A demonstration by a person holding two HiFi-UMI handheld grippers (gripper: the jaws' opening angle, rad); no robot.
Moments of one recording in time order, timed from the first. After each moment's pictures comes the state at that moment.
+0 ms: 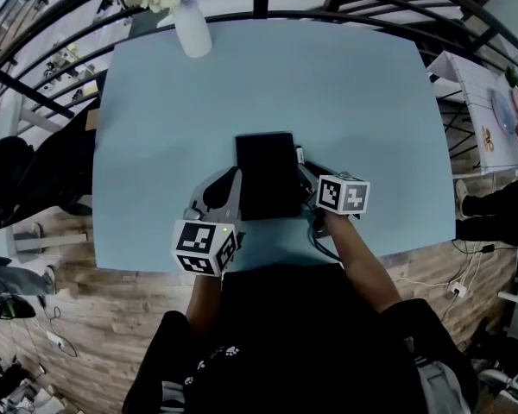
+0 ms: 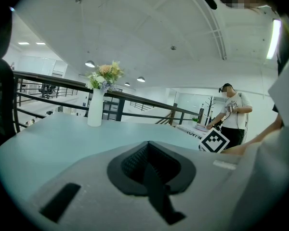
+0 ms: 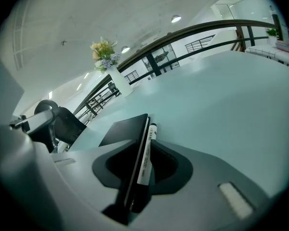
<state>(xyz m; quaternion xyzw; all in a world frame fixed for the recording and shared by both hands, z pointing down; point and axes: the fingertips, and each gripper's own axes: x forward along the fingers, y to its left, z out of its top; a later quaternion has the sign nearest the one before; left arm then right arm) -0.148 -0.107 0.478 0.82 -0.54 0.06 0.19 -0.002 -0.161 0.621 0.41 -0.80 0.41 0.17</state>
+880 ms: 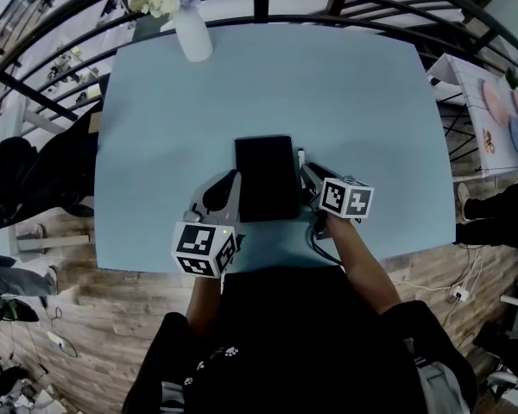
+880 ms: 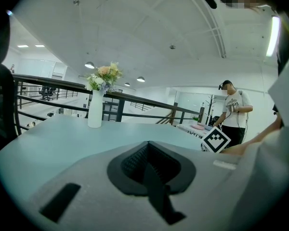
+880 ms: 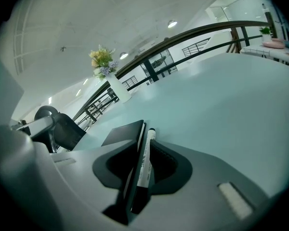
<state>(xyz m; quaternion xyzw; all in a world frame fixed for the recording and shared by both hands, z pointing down) -0.144 -0.105 0.474 0.82 -0.54 0.06 0.18 0.013 -0.166 0.613 0.42 -0.80 0.40 0.14</state>
